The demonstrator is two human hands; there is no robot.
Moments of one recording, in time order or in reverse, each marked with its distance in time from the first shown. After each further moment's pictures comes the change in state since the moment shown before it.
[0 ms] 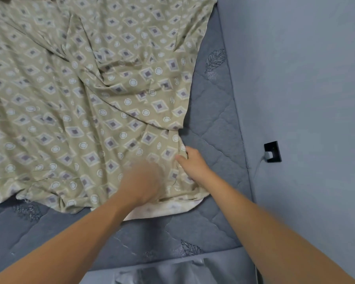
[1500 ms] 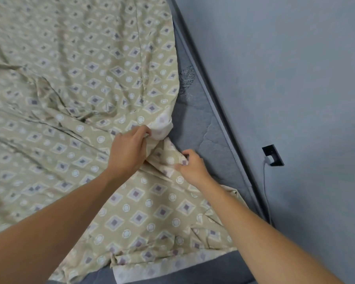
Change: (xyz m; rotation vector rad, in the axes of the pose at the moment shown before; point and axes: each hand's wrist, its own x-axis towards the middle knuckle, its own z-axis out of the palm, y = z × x) left_hand 0.147 0.036 -0.153 0.038 0.631 0.378; right_hand 0.067 -0.021 -0.059 0.168 0.159 0.091
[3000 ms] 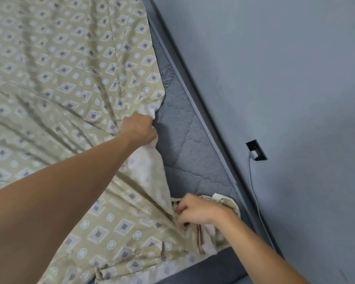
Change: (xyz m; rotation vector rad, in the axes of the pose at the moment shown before) left_hand 0.113 0.039 0.055 0.321 -0.540 -0.172; right_hand -0.085 0.031 -0.042 -0.331 -0.579 0.115
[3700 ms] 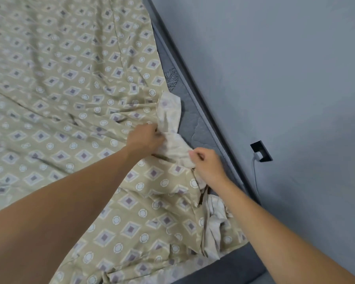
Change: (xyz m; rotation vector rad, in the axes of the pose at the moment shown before) left_hand -0.022 -0.005 0.020 -0.330 0.017 -0.043; right_hand 0.049 -0.011 -0.057 0.293 0.851 -0.204
